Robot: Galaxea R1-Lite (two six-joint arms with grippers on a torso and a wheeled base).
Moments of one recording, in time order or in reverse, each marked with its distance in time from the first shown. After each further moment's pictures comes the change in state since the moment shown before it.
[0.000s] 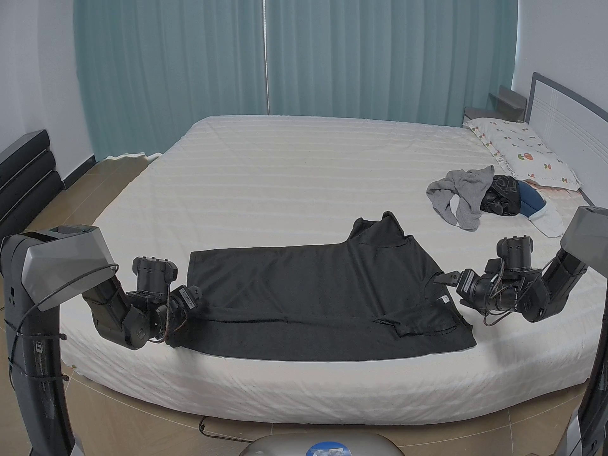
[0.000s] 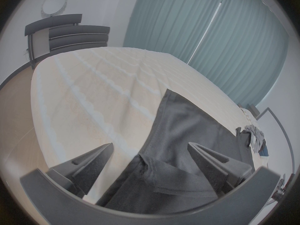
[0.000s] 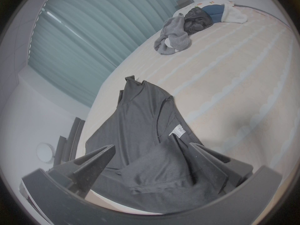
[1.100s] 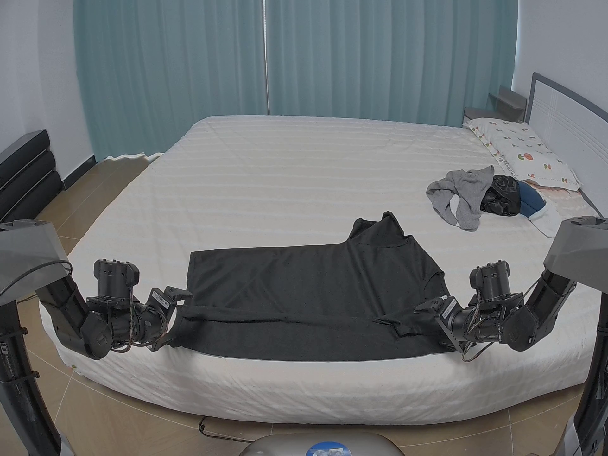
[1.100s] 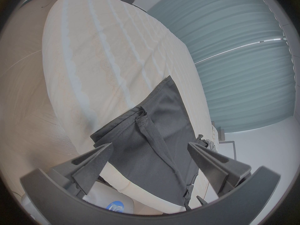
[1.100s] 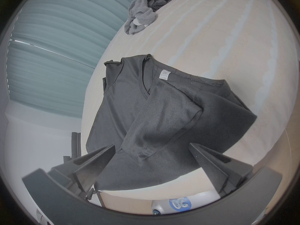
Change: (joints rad) left arm 0.071 -0.205 0.251 -0.016 -0.420 -0.436; right arm 0.186 0.014 0.133 -0.006 -0.145 0.363
